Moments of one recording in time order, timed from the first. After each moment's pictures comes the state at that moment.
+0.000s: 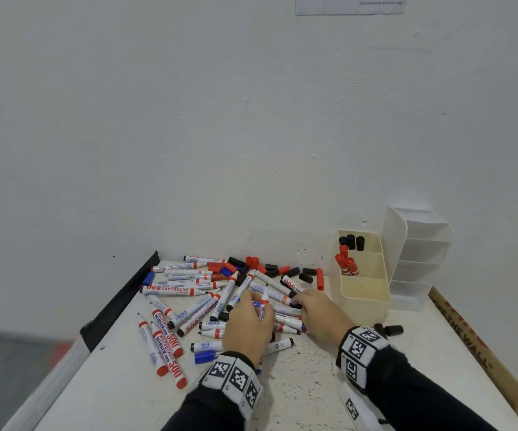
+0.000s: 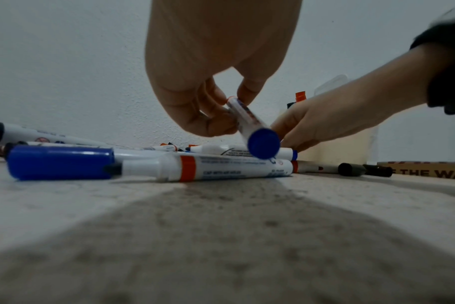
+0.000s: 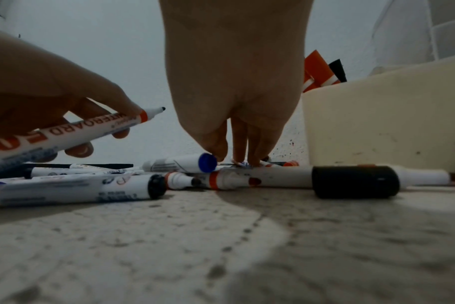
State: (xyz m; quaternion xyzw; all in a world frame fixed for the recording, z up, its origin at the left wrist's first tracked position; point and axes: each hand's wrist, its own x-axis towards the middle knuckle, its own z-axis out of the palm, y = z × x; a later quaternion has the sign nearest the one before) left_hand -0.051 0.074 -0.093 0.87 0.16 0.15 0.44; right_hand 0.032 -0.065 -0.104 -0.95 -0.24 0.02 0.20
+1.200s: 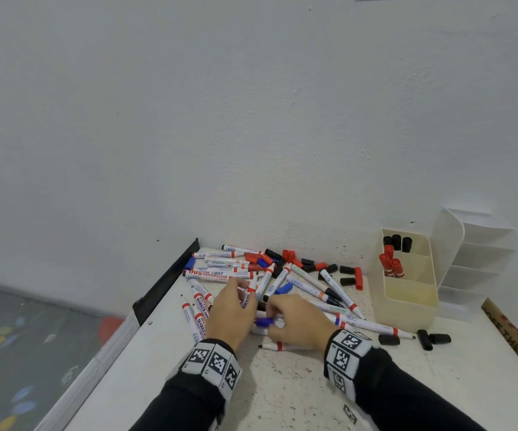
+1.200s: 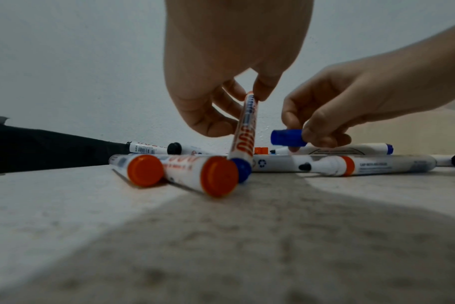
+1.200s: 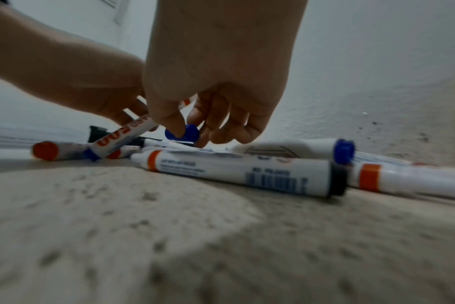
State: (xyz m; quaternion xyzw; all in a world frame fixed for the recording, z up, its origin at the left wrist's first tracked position) left_hand -0.073 0.155 -0.095 0.87 0.20 0.19 0.42; right_hand -0.014 0.020 -0.088 -0.88 -0.41 0.08 0.21
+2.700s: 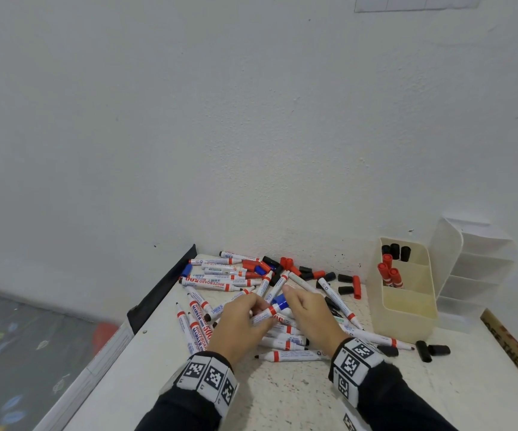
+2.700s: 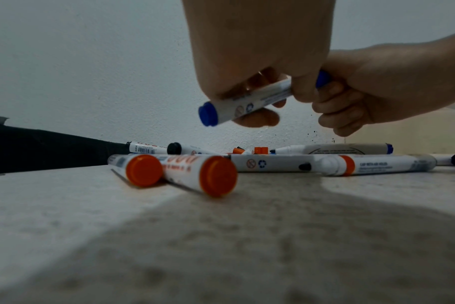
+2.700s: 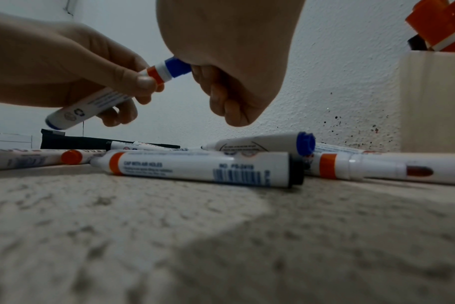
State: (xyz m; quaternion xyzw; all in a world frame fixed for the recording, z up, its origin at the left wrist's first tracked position) left_hand -0.072 0.148 -0.097 0.90 0.03 0.18 0.39; right_hand 0.000 0.008 -0.092 -0.83 -0.29 0.03 0.48
